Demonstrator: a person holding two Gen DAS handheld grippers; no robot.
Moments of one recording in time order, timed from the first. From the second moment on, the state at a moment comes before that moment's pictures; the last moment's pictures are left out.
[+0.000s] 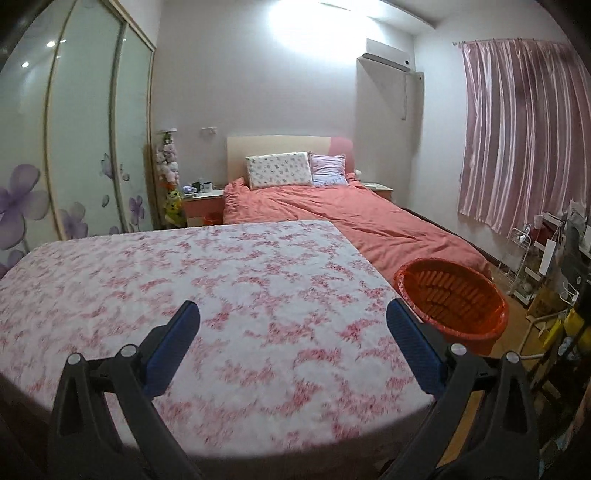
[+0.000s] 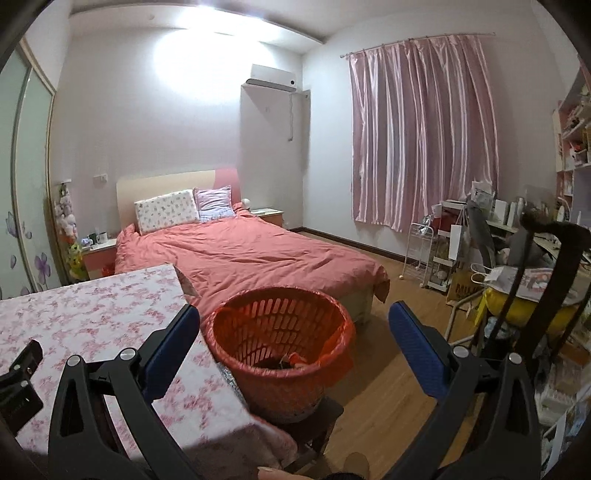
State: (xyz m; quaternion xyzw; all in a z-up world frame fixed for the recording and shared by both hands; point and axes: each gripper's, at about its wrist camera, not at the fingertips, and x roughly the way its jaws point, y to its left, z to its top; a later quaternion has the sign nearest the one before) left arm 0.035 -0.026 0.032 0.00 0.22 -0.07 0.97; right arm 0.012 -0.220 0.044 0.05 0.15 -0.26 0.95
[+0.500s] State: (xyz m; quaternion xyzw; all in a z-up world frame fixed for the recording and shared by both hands) left arm -0.015 -0.005 0.013 -0.01 0.21 -0.04 0.98; right arm -0.010 -0.185 0.016 0.04 0.16 -0.27 0.95
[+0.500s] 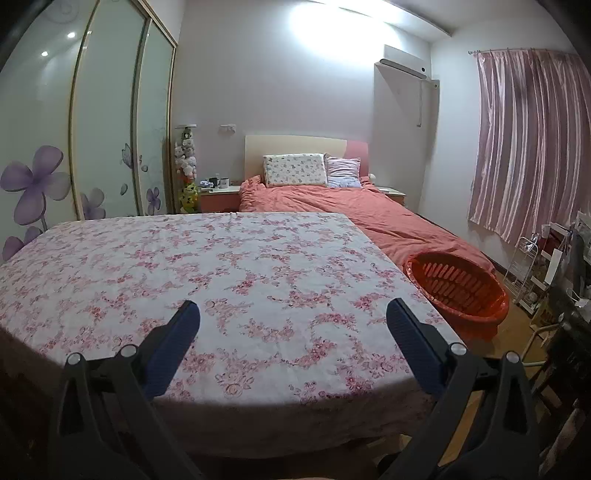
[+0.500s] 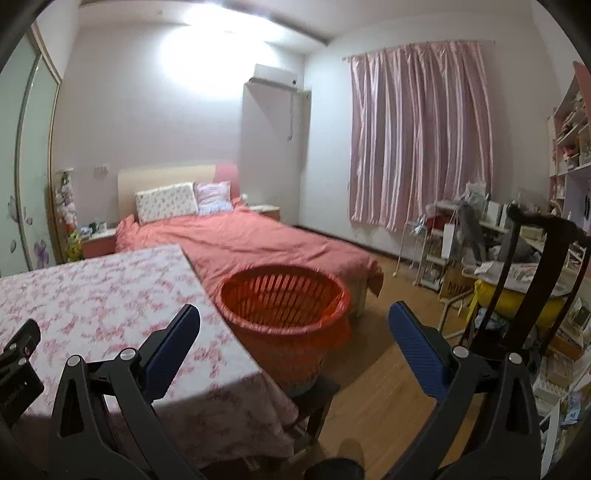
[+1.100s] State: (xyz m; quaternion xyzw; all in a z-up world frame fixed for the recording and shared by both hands) left arm -0.017 -0.005 0.008 -0.02 0.23 -0.02 0.97; right arm -0.007 -0.185 0.004 0.07 0.25 -0.24 0.93
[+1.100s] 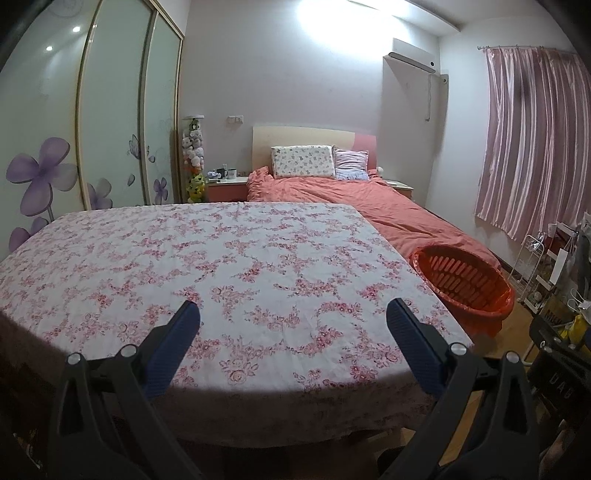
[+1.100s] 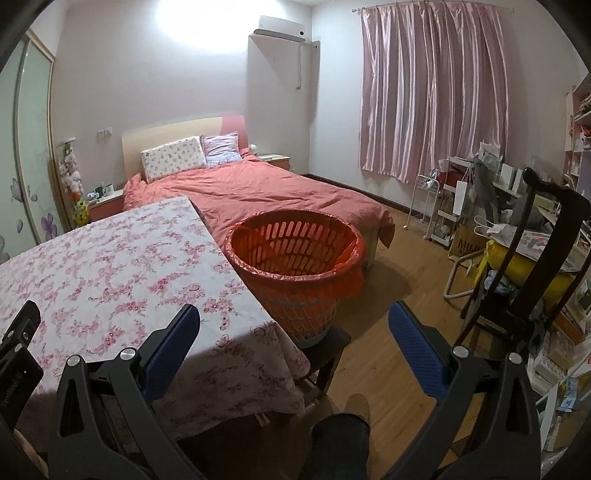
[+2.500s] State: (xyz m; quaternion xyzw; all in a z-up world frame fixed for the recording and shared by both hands) left arm -0.023 -0.010 0.021 -0.02 0.22 -0.03 0.97; right arm -0.003 -0.184 0.013 0.07 0.25 -0.23 0.94
